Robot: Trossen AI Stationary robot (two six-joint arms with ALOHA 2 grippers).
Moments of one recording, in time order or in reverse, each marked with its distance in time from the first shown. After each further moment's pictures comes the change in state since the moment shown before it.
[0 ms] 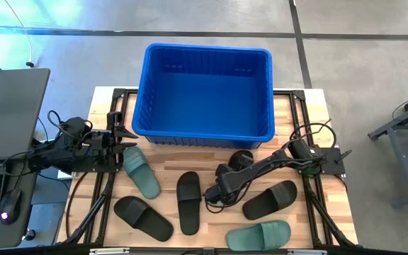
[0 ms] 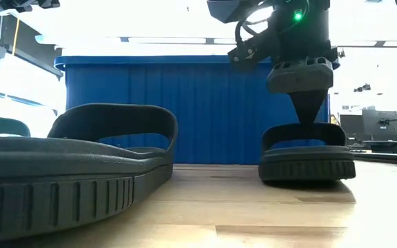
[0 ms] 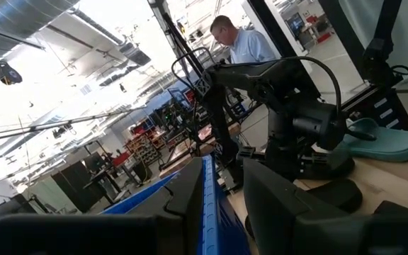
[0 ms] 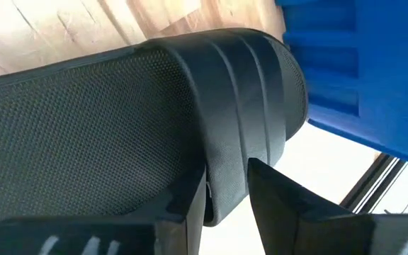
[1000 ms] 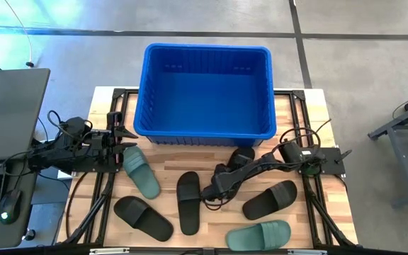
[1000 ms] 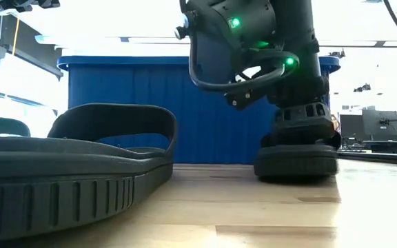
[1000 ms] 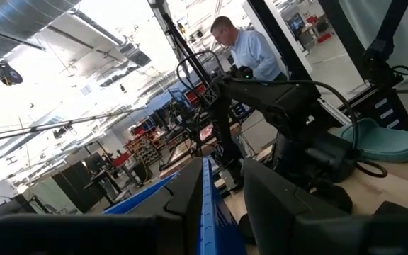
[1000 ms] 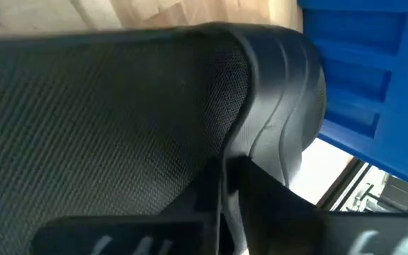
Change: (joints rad) left arm 0.000 0.000 0.000 0.003 0.000 0.000; right arm -0.037 0.120 0.002 -0.008 0.015 -0.081
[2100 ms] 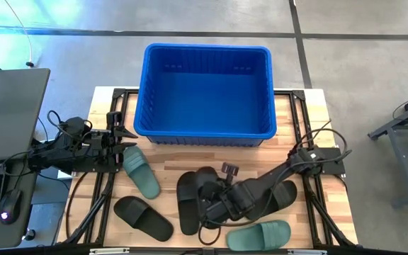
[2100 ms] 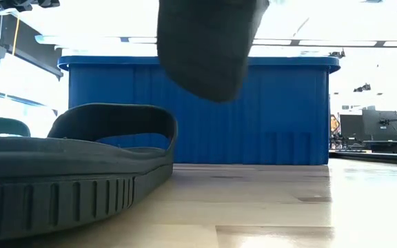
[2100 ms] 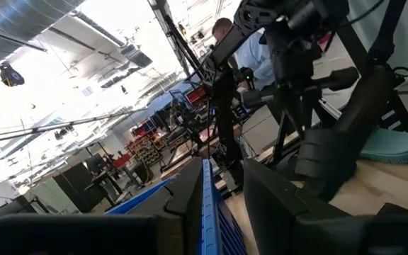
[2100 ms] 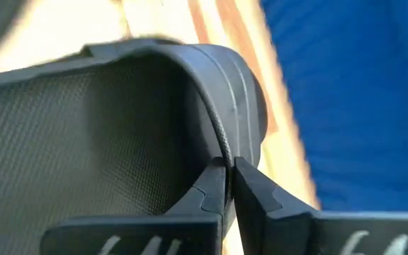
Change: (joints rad) left arm 0.000 0.000 0.000 0.006 0.000 0.000; right arm 0.180 -0.093 0.568 0.052 0.211 -0.190
